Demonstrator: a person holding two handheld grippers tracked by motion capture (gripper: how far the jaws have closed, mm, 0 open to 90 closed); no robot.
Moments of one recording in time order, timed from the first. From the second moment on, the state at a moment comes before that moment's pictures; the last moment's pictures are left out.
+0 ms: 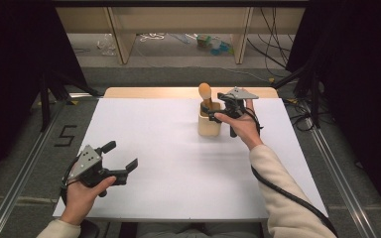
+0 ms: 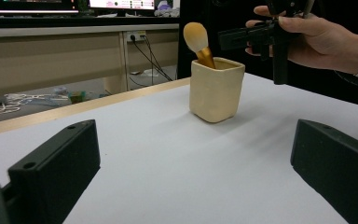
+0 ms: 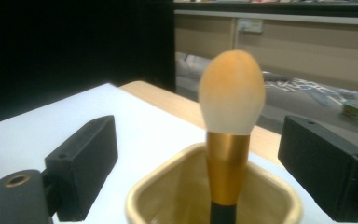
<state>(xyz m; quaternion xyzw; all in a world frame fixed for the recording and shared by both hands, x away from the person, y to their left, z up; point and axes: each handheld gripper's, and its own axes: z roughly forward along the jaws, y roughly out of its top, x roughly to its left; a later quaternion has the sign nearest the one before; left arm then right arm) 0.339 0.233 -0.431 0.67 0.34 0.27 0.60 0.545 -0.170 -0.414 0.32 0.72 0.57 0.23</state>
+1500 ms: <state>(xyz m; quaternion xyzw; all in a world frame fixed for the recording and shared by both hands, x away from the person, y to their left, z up) 0.339 0.233 -0.431 0.67 0.34 0.27 0.60 0.504 -0.184 -0.400 0.29 0.73 0.56 0.24</state>
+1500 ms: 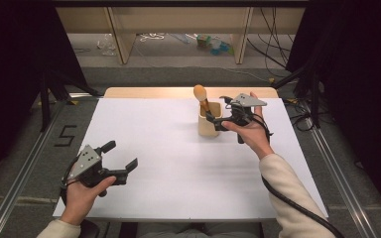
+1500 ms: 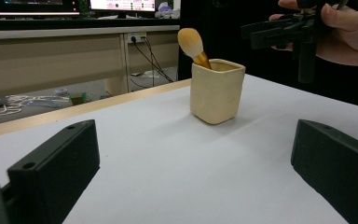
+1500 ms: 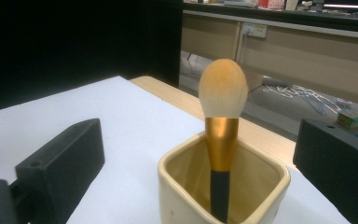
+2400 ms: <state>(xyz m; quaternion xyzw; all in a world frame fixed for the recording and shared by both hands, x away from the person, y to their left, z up) 0.339 0.232 -0.430 0.67 0.34 0.27 0.60 0.432 -0.208 -0.390 0.26 0.75 0.57 0.23</state>
